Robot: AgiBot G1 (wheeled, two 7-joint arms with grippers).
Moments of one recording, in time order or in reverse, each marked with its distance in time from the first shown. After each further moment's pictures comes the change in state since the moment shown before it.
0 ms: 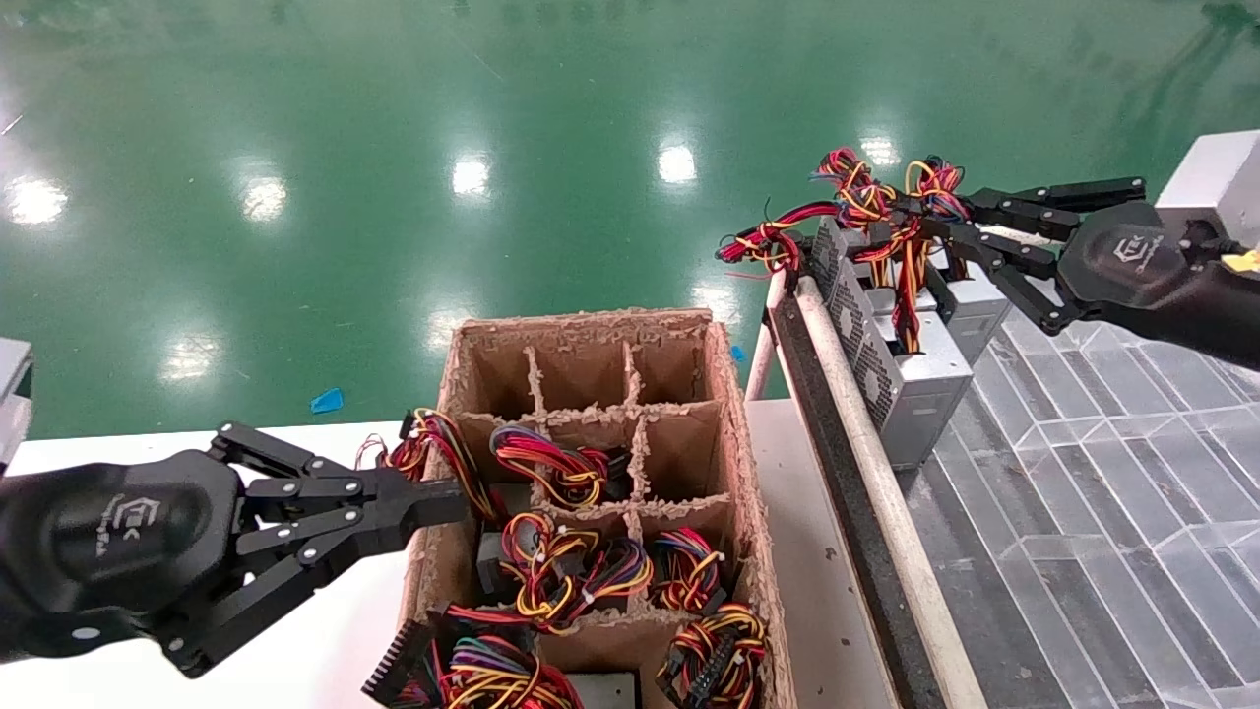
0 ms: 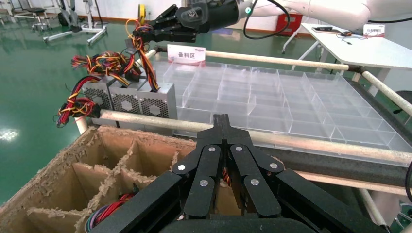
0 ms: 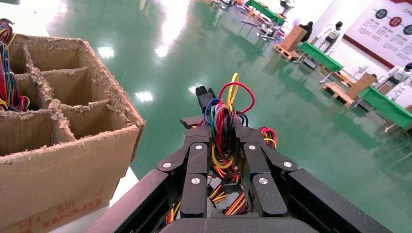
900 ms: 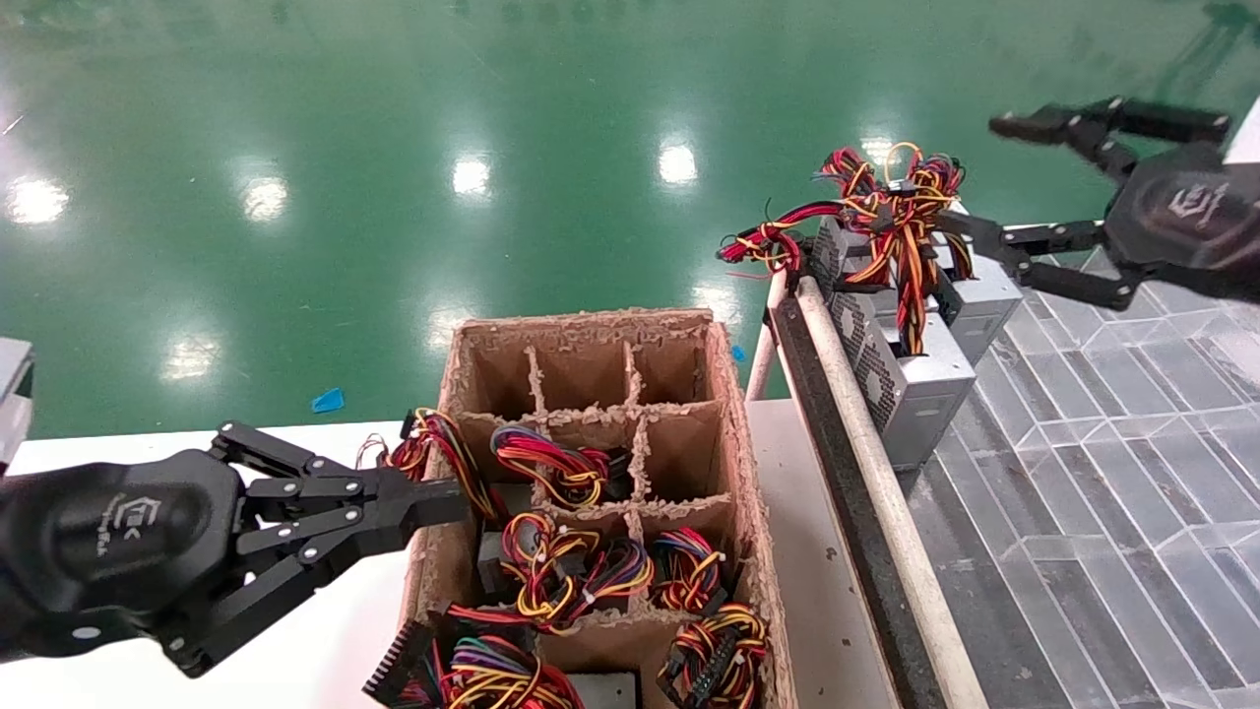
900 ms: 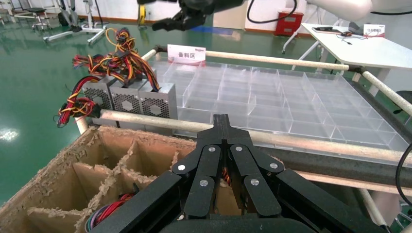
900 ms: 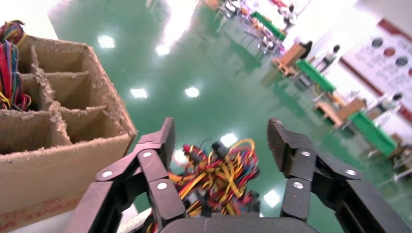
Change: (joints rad) left arm 0.000 0.000 0.000 0.000 0.000 0.000 0.000; right arm 0.066 0.047 -0.002 0.084 -0.009 -0.061 0.011
